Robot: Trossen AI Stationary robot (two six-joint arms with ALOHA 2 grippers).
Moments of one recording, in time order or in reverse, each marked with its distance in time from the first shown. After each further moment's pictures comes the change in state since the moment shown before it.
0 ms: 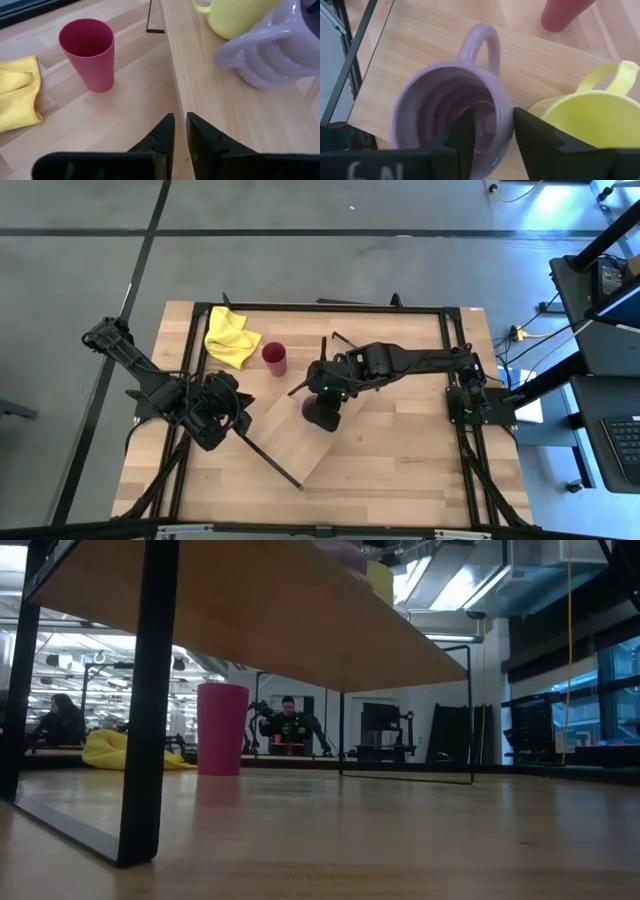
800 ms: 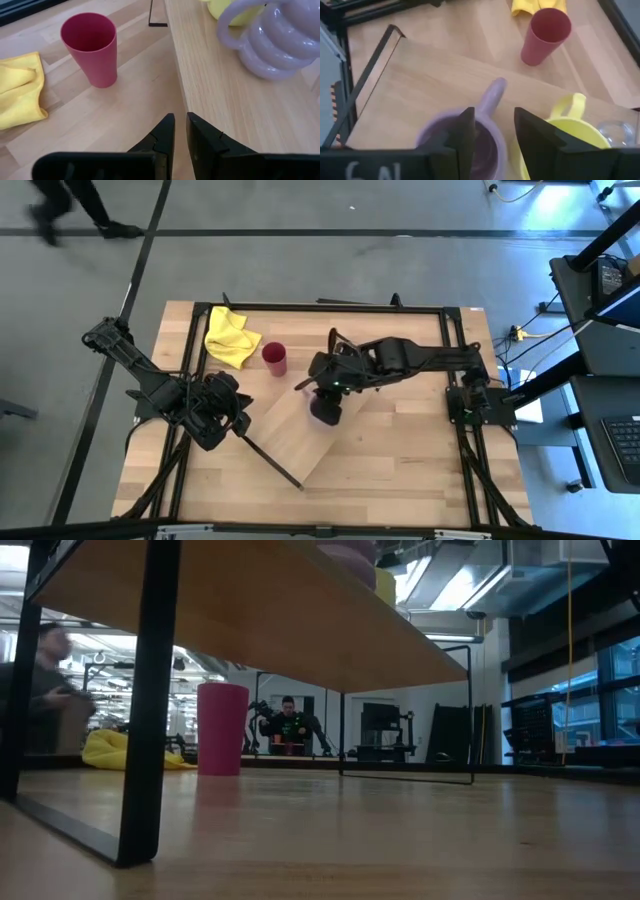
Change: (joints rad) left arm 0.000 0.000 0.000 -0.023 0.027 0.004; right arm 0.014 -0.019 0.089 0.003 0.131 -0.048
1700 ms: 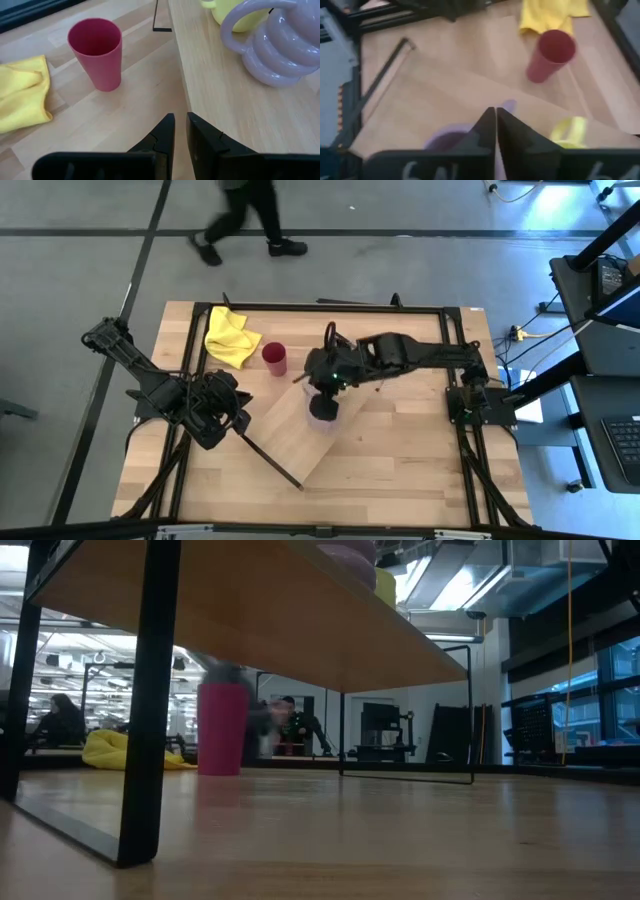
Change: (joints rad) left arm 0.006 -0.002 0.000 -0.016 -0.024 -0.017; right arm -0.016 -0.003 0.001 0.069 -0.032 -0.087
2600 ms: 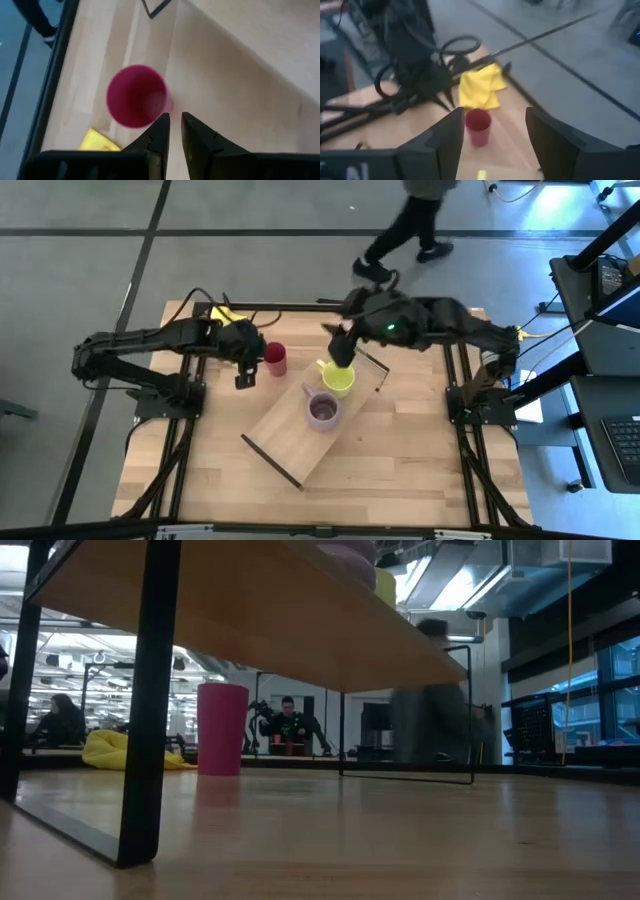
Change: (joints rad) left arm 0.844 -0.036 -0.003 0.182 0.632 1.508; right arm -0.099 -0.198 0.001 0.138 0.298 -0.003
